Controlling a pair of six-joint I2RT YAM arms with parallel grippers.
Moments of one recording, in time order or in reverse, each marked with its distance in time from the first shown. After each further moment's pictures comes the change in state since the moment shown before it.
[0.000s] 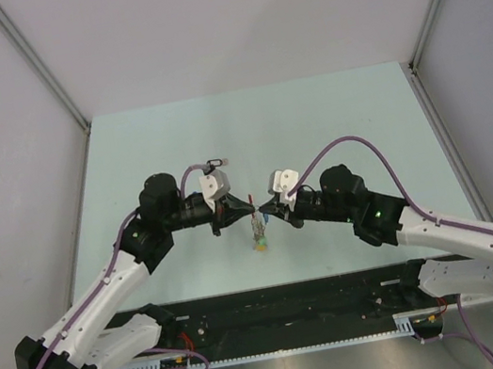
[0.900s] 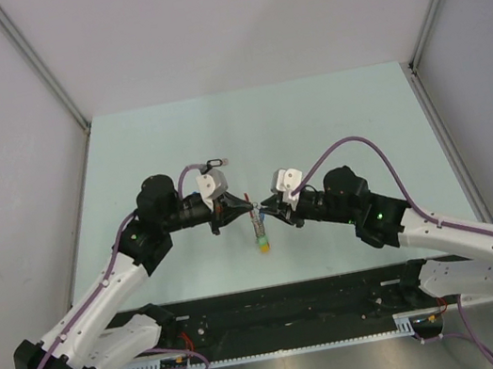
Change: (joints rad) left arm 0.000 -0.018 -0.013 0.028 -0.029 -0.025; right arm 0.003 -0.018 -0.025 0.042 0.025 0.015
